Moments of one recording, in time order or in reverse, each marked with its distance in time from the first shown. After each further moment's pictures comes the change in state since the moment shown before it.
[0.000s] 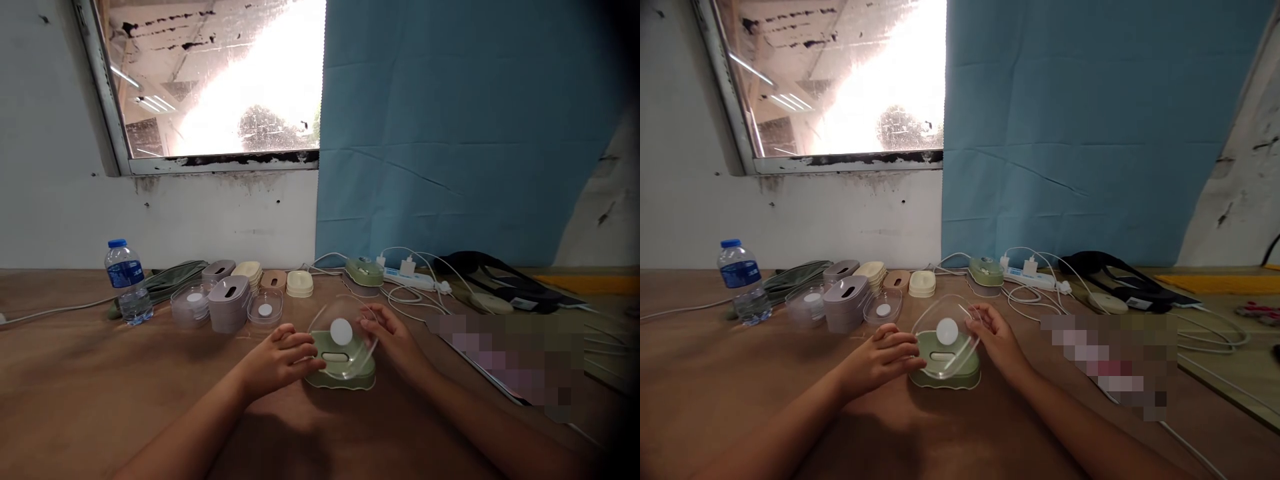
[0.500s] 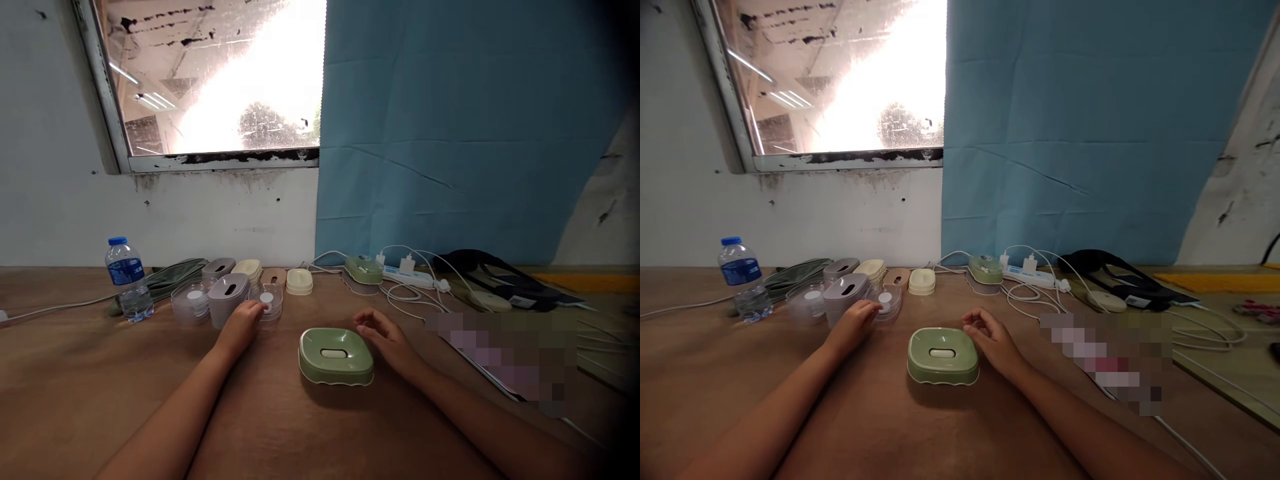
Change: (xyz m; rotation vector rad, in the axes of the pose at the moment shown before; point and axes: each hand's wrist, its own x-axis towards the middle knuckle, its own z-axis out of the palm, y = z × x) left_hand -0.047 -0.059 0.025 -0.116 0.013 -0.751; right_hand 0.002 0.014 -0.012 -0.321 -0.104 -0.124
